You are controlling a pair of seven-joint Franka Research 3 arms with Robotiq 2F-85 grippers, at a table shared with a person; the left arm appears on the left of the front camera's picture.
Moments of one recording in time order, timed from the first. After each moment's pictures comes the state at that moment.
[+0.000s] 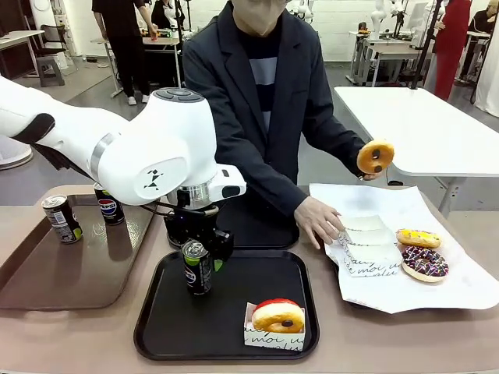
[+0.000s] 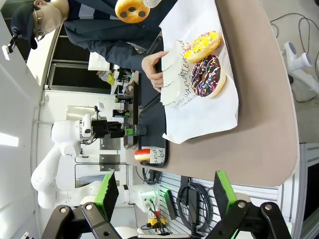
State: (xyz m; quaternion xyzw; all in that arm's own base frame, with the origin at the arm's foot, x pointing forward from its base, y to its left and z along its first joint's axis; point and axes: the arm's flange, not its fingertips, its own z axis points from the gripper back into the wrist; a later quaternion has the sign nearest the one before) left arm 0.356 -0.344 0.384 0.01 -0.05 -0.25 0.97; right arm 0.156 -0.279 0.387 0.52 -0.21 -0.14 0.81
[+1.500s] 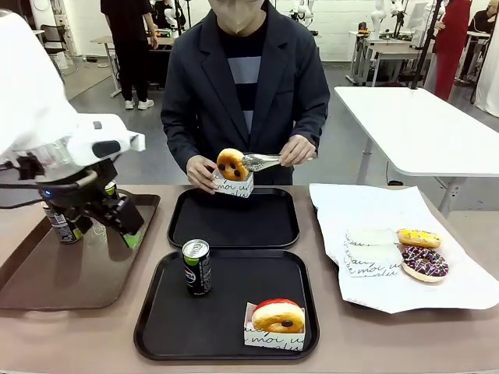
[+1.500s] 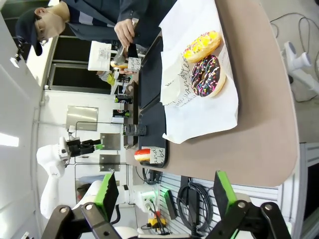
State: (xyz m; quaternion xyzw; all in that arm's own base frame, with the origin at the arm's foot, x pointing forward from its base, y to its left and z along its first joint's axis) left arm 0.270 -0.195 0.495 -0.01 -0.13 -0.17 0.98; right arm 0.155 -0.279 0.387 0.52 -0.21 -0.14 0.81
